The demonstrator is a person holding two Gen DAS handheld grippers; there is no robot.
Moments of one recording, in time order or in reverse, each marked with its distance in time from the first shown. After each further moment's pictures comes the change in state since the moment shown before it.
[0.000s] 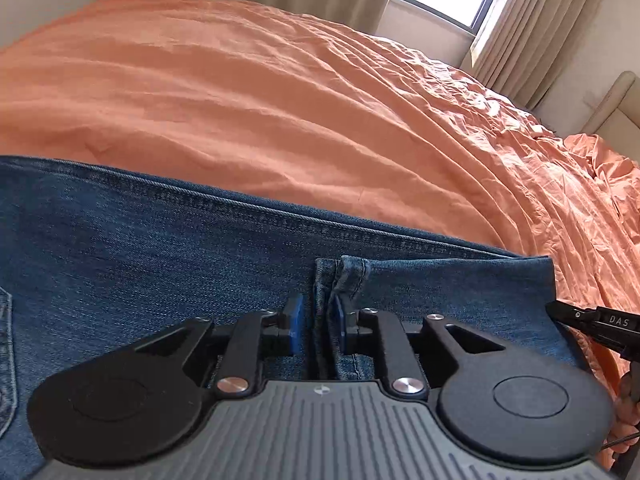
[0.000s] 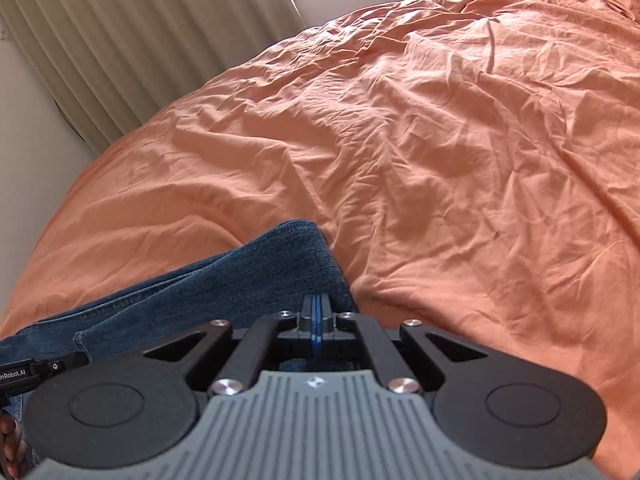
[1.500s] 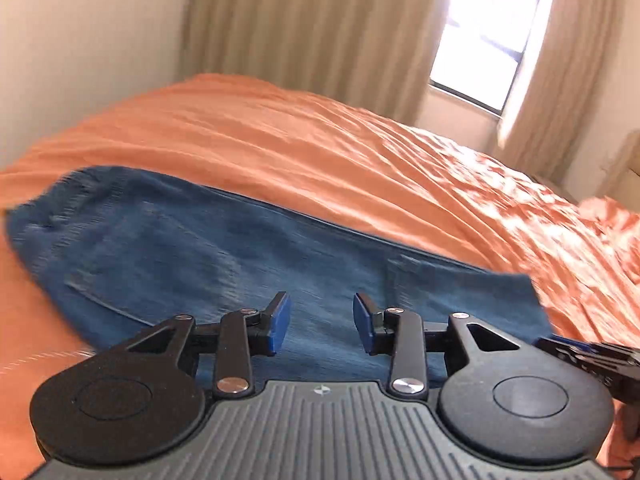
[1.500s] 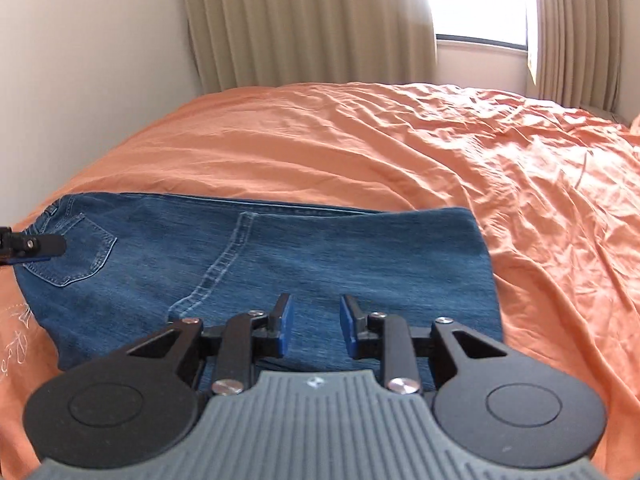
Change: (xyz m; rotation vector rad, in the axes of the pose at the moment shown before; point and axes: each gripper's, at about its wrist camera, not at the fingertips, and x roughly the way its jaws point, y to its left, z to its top) left arm -0.179 0.054 -0.075 -0.088 -0.272 0.165; right arm -0.100 0.140 -0.105 -0.498 -0.050 0.086
